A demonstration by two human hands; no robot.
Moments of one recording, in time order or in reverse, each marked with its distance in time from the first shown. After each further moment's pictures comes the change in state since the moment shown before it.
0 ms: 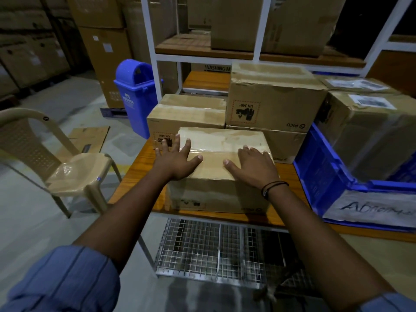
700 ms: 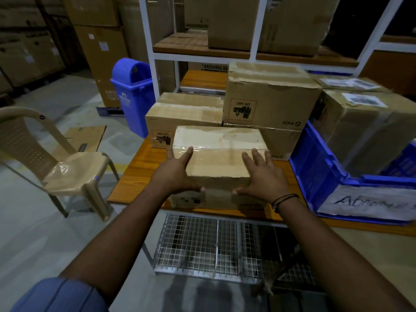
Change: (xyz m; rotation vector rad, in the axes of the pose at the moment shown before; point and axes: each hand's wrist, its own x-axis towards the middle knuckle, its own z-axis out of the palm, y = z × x) left_hand -0.053 0.008 0.008 -0.098 0.061 0.037; right_hand -0.050 0.015 0.004 -0.156 -0.063 0.041
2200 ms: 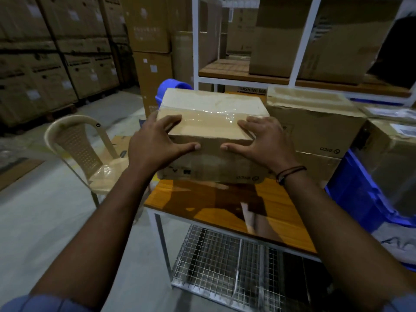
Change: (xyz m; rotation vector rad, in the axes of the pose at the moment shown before) left_hand -0.064 -0.045 -0.136 -0.114 0.698 -0.042; right_hand 0.044 -0.083 -0.121 0.362 0.500 -0.289
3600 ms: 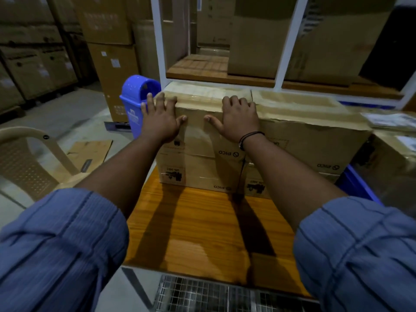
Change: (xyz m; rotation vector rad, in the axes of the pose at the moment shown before) left_hand 0.233 -0.030 0.185 0.181 -0.279 0.055; right_hand 0.206 0.075 0.099 -0.512 -0.046 0.083
